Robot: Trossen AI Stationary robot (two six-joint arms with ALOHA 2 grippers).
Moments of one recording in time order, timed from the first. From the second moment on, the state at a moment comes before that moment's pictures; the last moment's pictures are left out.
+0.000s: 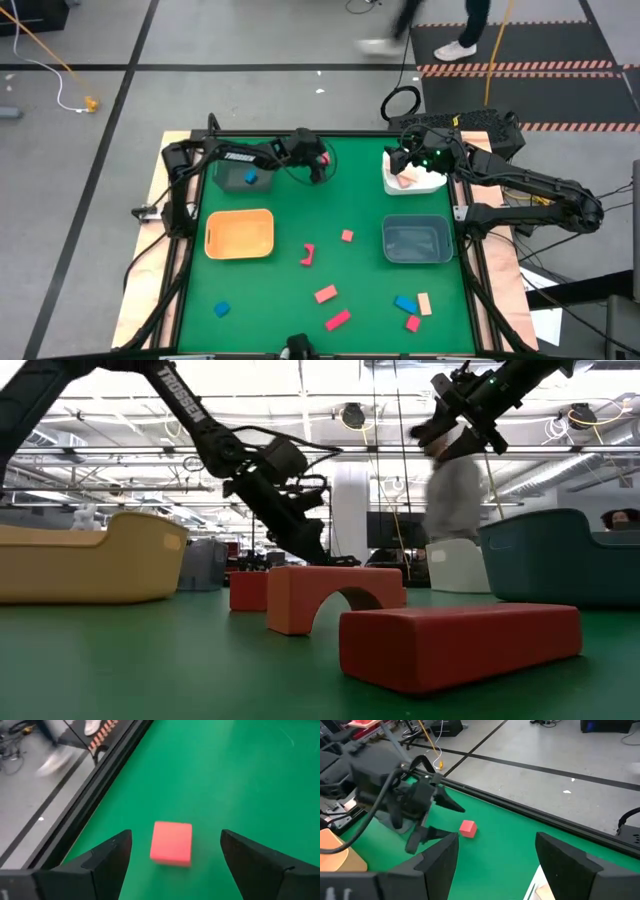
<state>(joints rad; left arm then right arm) 0.49 1.97 1.15 0.12 -0.03 0.18 -0.42 0.93 0.81 -0.38 0.28 0.49</state>
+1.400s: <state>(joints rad) 0.51 2.02 1.17 0.12 0.01 0.19 -0.42 0.93 0.81 -0.38 0.28 0.49</state>
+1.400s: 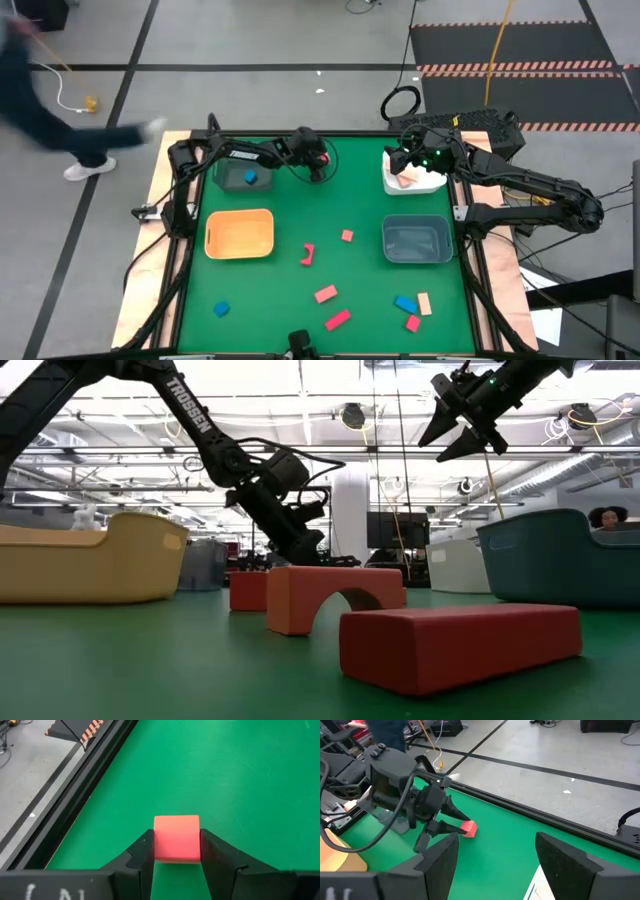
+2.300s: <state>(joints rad) 0.22 1.42 1.17 -0.66 0.02 -0.19 -0.42 0.93 0.81 -0.38 0.28 0.49</state>
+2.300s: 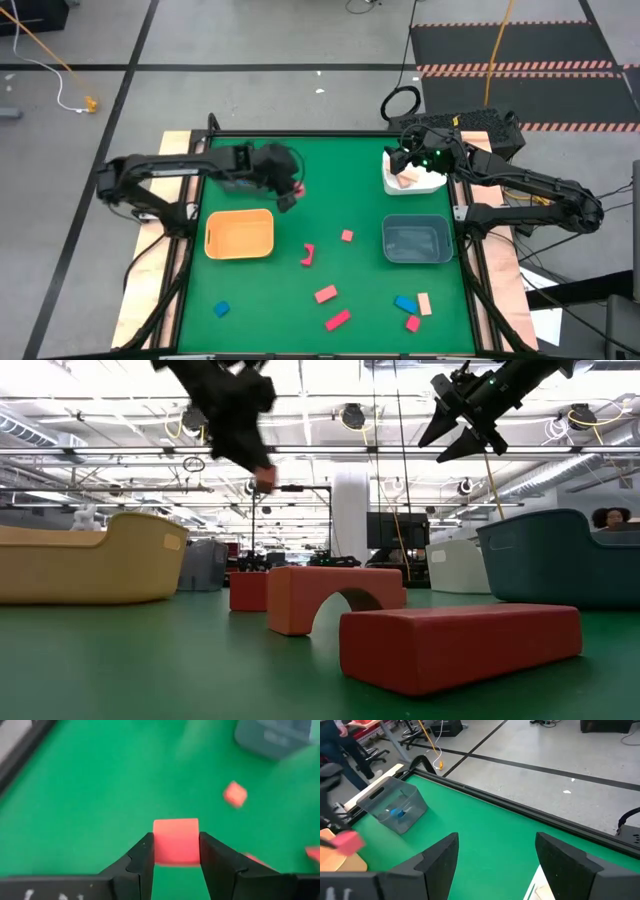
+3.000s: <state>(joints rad) -0.22 1.31 1.17 -1.14 -0.19 -0.87 -0.42 0.93 0.81 -0.38 0.28 0.49</state>
